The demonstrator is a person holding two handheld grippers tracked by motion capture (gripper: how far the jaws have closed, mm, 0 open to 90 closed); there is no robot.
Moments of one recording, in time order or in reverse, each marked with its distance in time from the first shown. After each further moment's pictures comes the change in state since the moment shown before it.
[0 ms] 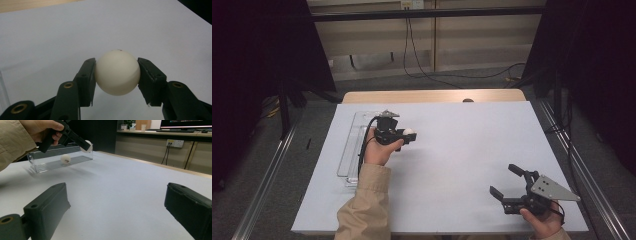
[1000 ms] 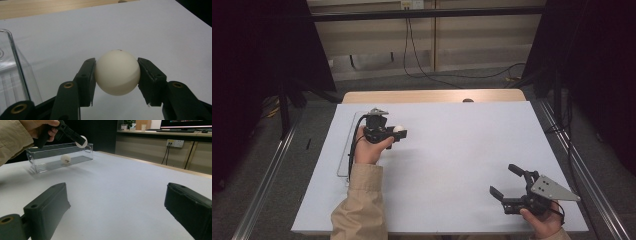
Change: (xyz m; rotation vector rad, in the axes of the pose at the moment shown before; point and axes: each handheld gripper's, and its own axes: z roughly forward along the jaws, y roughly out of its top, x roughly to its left) left arm 0.016 0.000 -0.023 -0.029 0.044 -0.033; right arm 0.000 0.000 0.000 0.000 0.001 0.001
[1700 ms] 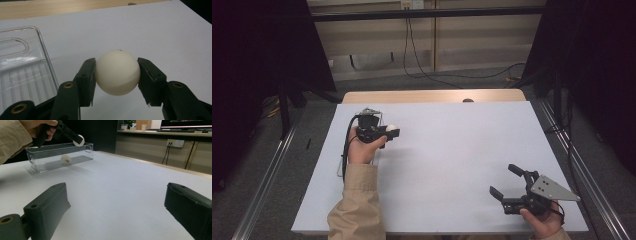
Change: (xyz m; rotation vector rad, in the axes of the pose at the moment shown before) left arm 0.014 -0.003 -0.011 -0.016 0.043 -0.022; right arm 0.000 0.000 0.000 0.001 0.002 -0.001
